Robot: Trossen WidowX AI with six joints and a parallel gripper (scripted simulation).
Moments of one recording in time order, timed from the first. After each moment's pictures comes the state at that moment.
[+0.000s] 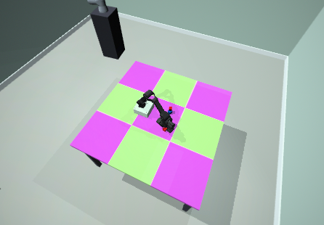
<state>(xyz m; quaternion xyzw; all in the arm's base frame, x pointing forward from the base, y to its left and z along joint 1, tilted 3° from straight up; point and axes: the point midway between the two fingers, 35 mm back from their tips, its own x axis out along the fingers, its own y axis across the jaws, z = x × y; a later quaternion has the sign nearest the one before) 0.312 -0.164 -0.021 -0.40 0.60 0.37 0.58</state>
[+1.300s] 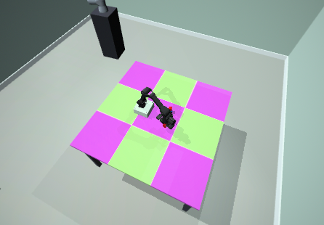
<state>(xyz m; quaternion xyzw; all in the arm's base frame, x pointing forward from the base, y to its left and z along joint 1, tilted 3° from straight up) 0.313 -0.160 0.057 -0.40 0.60 0.38 0.58</state>
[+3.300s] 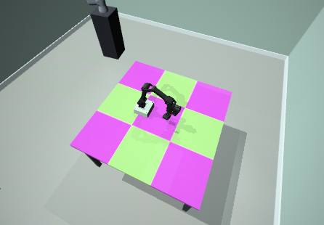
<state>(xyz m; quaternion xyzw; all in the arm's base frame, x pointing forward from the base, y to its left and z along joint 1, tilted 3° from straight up) 0.324 -0.054 0.074 0.06 0.70 -0.09 0.70</state>
